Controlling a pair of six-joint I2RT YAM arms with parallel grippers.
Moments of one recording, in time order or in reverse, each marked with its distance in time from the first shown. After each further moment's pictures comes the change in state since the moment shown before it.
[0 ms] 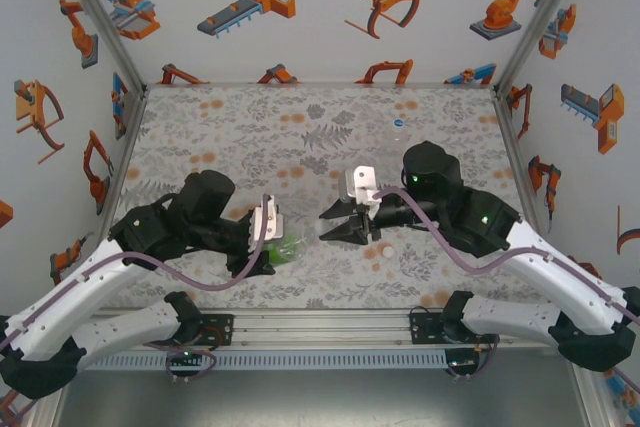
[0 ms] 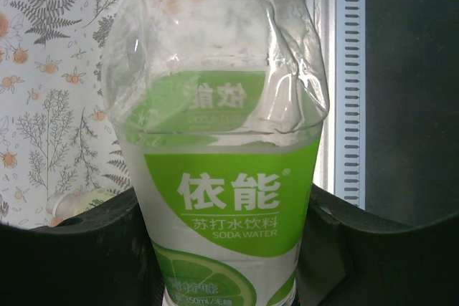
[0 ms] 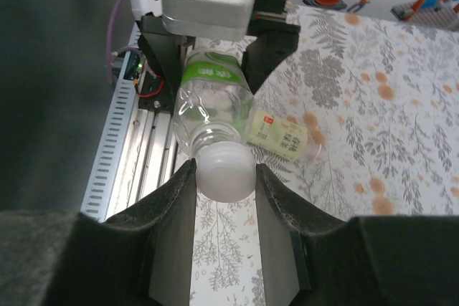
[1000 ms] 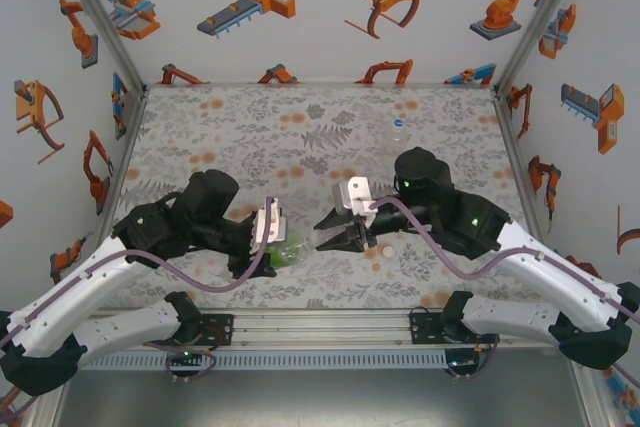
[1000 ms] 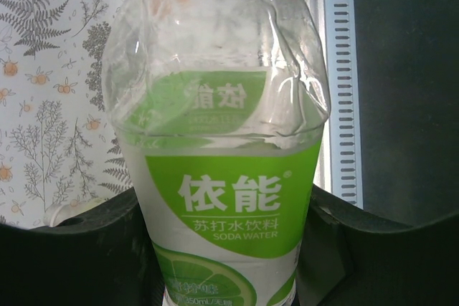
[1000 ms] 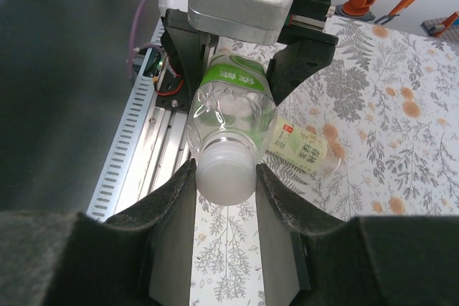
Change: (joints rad) left arm -0.013 0.017 0.007 -0.005 0.026 0.023; right arm 0.024 0.004 -0.060 0.045 -0.051 -0.020
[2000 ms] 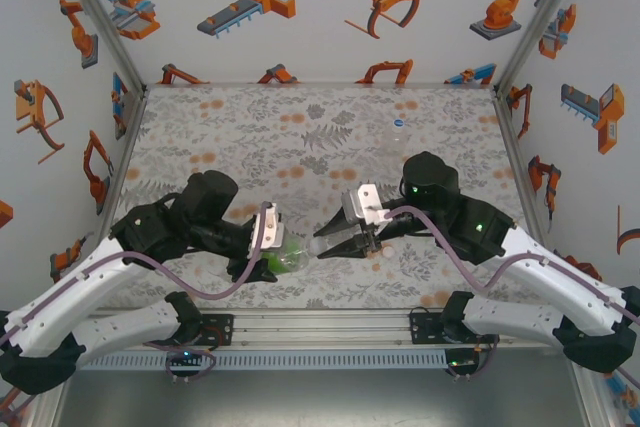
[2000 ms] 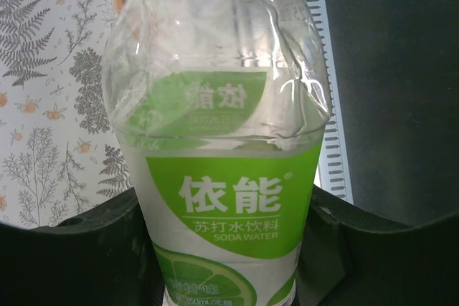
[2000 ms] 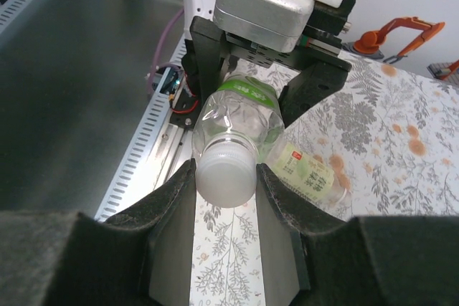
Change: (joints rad) left arm -0.023 0.002 0.021 -0.009 0.064 0.029; right arm 0.009 -0.036 -0.038 0.076 -0.094 0.000
